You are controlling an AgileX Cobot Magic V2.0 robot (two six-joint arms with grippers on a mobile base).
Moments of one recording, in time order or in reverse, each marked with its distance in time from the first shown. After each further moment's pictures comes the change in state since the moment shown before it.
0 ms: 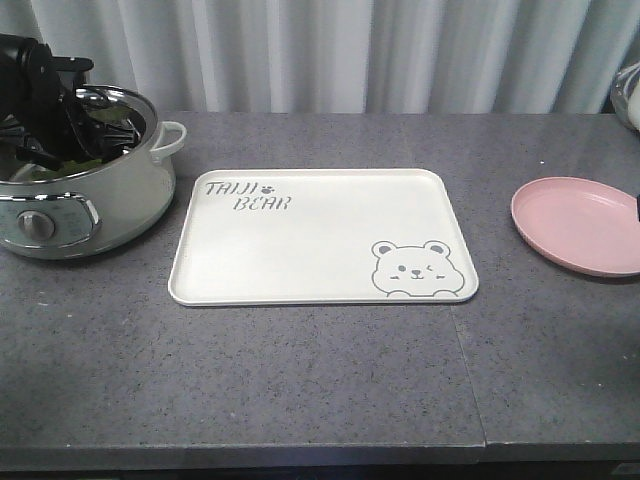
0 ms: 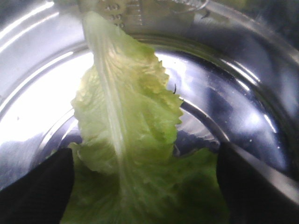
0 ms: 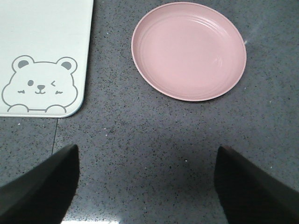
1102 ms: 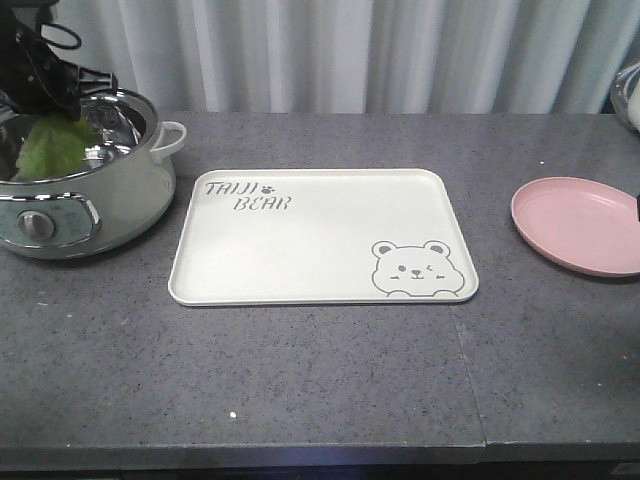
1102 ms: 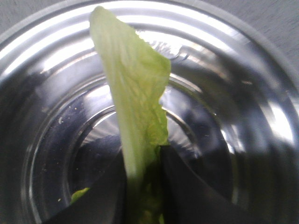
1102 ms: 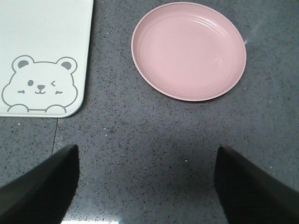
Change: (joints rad) left arm 0.000 -0.177 0.000 -0.046 0.047 0.013; right arm 0.000 0.000 0.000 0.000 0.000 0.000
